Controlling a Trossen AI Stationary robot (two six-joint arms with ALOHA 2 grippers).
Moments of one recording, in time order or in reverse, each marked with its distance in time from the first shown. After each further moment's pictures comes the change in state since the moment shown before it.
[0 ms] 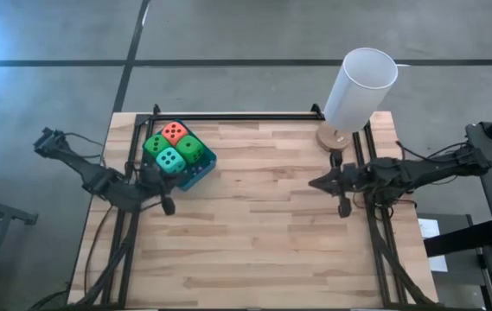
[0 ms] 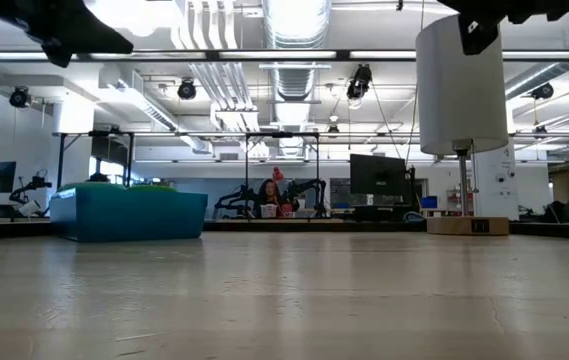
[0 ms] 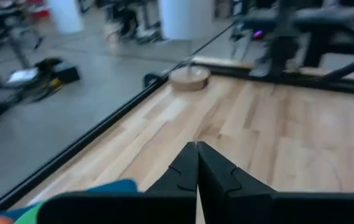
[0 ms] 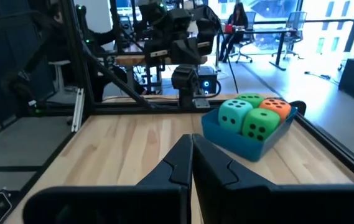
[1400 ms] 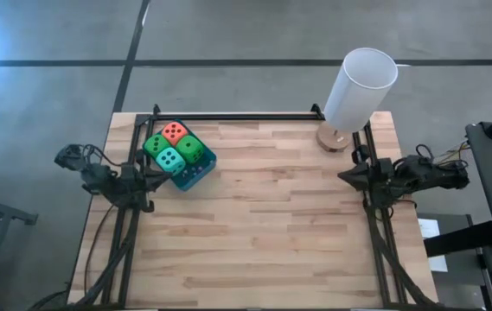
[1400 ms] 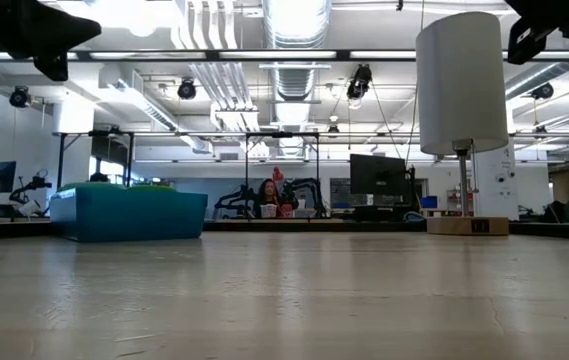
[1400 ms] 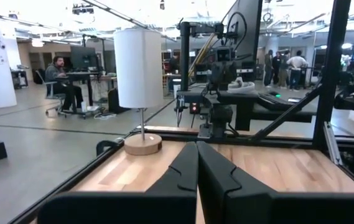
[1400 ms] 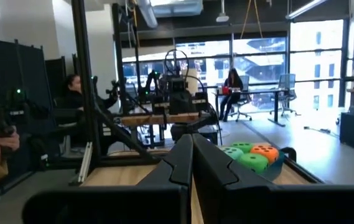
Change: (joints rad) left arm 0.001 -0.665 -0.333 0.300 0.250 0.470; right arm -0.001 -0.593 -0.206 -0.093 0.004 -0.030
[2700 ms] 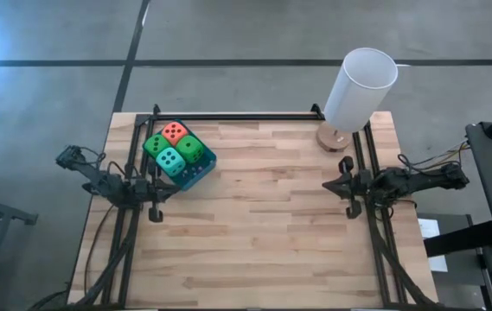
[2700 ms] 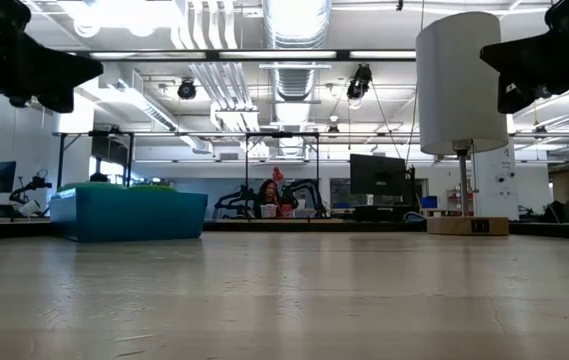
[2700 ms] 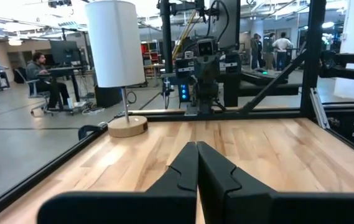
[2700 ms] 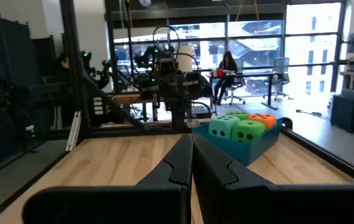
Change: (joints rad) left arm 0.001 0.000 -0.198 0.118 0.069 0.000; right arm 0.000 -0.009 -0.256 0.178 0.031 0.001
